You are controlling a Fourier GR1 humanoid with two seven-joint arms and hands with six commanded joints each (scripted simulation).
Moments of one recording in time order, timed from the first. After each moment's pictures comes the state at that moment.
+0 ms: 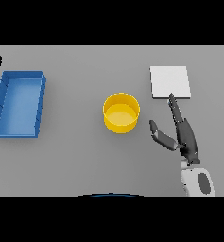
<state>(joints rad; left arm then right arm) -0.83 0.72 -0.47 -0.72 0.29 0.40 0.46 0.05 -0.07 0.13 -1.64 0.24 -0.03 -0.16</state>
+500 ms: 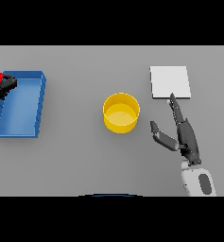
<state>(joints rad) -0.62 0.86 -0.59 -1.11 0.43 0.39 0.57 0.06 -0.07 0.12 -1.65 0.22 -0.02 -0.17</state>
